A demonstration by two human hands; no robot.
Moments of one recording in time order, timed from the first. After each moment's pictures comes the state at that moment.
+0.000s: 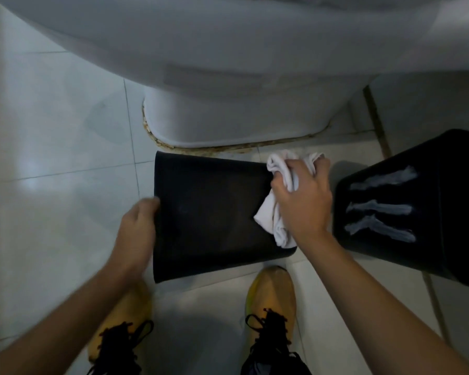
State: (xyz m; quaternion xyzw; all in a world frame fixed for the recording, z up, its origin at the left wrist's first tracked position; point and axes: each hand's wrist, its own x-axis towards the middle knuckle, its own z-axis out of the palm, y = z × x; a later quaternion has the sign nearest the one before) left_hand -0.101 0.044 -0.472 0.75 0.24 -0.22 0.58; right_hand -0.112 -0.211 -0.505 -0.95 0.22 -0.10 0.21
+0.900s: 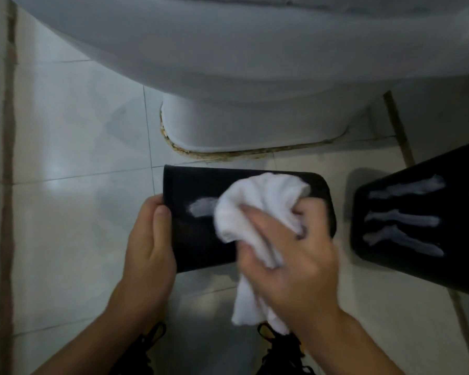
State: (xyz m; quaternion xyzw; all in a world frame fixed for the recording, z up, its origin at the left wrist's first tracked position) left_hand -0.125 0.040 -0.434 0.80 0.11 -0.08 0.58; right_hand -0.166 -0.131 -0.414 -0.94 0.00 -0.20 0.28
